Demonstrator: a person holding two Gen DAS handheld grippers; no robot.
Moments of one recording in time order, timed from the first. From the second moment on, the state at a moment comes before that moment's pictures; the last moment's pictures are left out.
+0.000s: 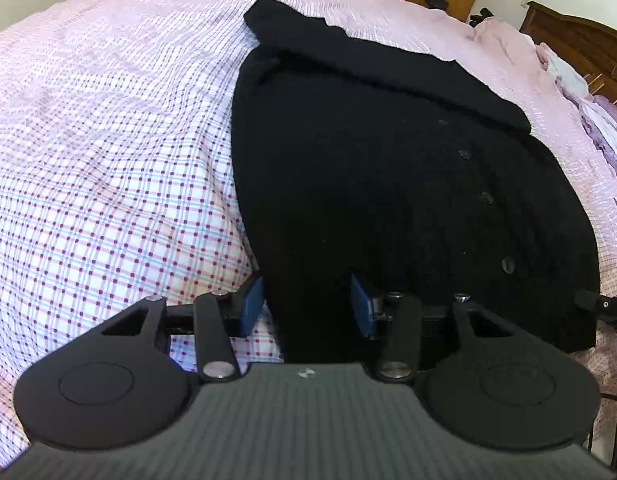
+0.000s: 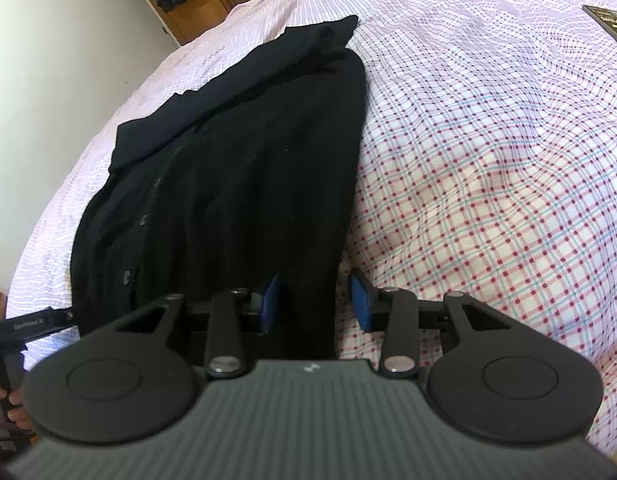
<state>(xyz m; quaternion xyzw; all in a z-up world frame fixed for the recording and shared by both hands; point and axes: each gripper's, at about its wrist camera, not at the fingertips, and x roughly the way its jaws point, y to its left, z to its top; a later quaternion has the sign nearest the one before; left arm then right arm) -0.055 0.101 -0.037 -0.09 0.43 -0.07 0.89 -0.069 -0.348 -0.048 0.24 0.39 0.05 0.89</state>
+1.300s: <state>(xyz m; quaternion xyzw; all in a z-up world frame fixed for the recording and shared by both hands) -0.047 0.112 -0.008 -0.20 0.39 -0.16 0.88 -0.059 -0.332 -0.027 0.25 0.33 0.15 0.90</state>
